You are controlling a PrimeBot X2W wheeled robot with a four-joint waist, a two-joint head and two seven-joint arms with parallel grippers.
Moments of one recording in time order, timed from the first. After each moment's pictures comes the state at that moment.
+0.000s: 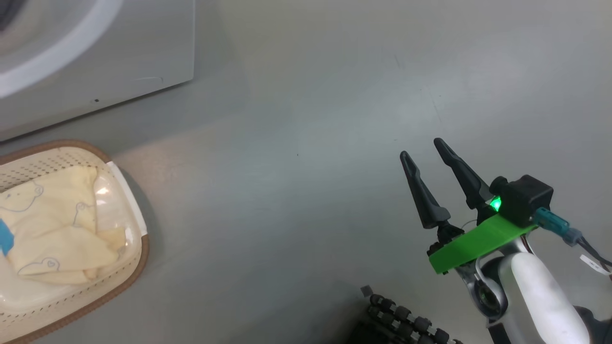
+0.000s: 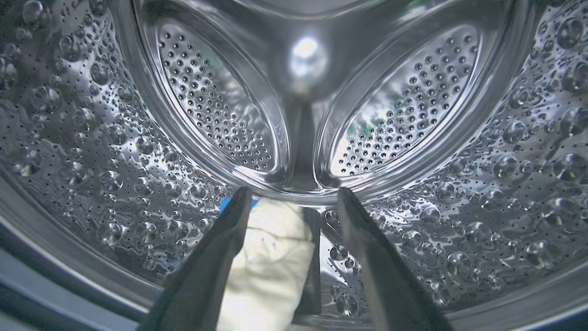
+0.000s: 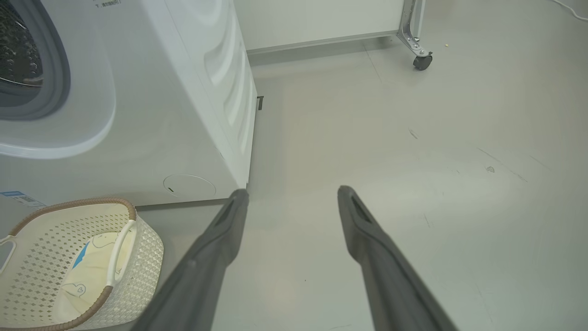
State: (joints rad) left arm -1.32 0.52 -0.14 0.92 -0.44 0.06 -0.08; right arm -0.22 -0.04 0.20 0.12 0.26 0.13 -0.19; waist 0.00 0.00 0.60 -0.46
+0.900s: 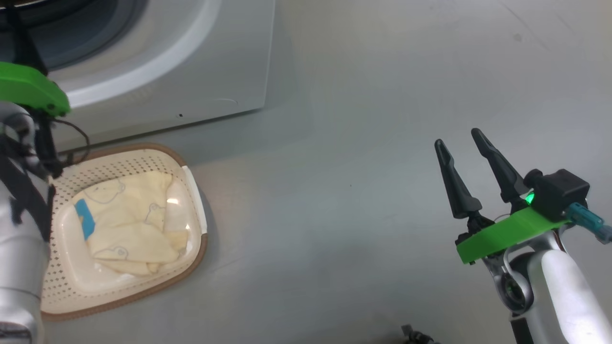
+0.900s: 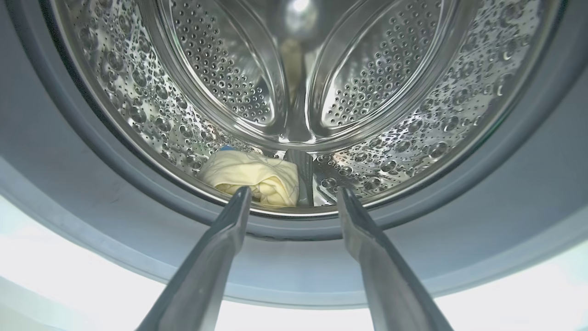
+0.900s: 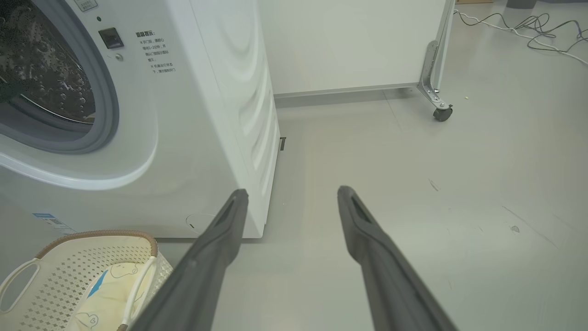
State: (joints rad) left arm -1.06 0.30 -0.17 0.98 -0.47 0.04 -0.25; right arm -0.21 -0.04 0.08 0.08 0.20 0.13 -0.15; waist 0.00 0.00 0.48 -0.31
